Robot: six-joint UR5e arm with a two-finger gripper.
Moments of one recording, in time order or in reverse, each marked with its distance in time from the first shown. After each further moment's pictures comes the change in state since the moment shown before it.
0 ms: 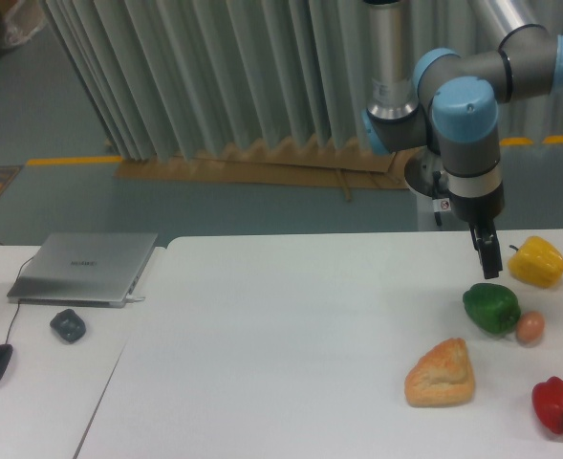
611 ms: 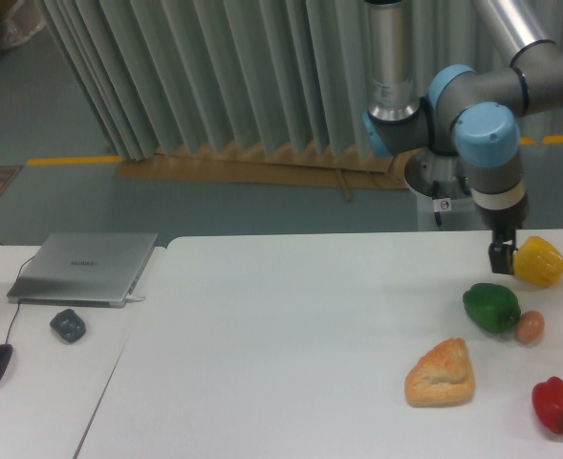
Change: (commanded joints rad) arm 0.147 0.026 -0.092 0.002 0.132 0.305
